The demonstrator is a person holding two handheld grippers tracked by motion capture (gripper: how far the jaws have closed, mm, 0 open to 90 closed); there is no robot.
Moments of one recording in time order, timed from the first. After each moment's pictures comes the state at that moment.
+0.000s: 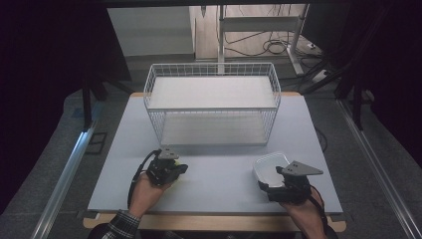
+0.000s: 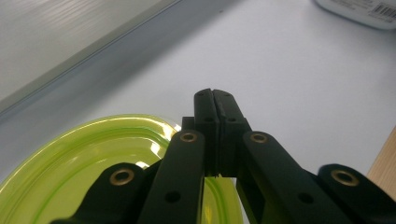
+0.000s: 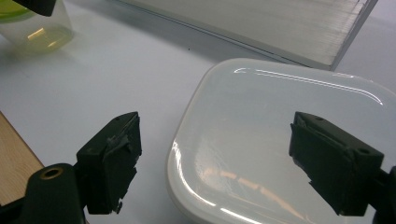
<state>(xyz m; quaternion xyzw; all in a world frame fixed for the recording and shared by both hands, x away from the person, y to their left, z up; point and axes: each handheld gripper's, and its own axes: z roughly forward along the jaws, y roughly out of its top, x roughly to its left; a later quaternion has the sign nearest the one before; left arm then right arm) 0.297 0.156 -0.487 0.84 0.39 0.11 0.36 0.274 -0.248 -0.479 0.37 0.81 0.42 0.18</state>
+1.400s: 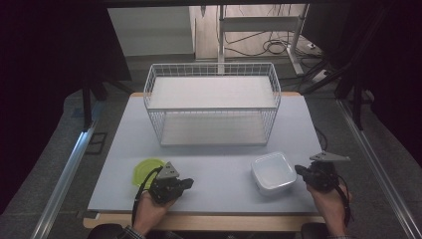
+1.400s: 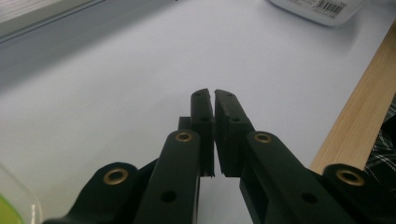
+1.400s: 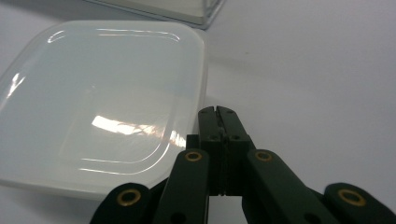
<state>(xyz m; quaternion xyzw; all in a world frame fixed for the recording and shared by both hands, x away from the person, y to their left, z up) 0.260 0.139 -0.515 0.82 0.37 0.08 0.42 0.306 -0.321 -0.475 0.48 0.79 0.34 0.19</state>
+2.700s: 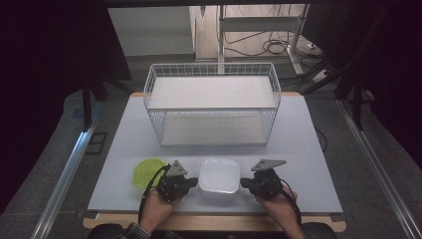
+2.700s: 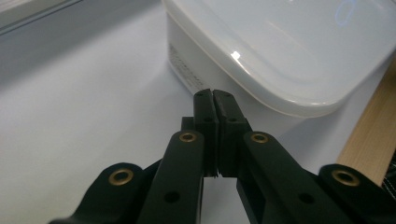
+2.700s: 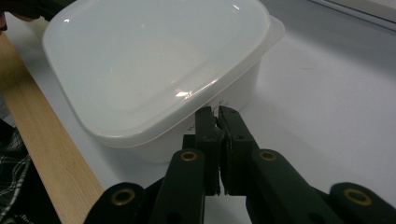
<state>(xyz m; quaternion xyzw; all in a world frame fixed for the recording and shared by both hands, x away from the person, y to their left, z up) 0.269 0.121 -0.519 0.83 0.37 0.08 0.40 0.292 -0.184 -0.497 0.35 0.86 0.37 0.07</state>
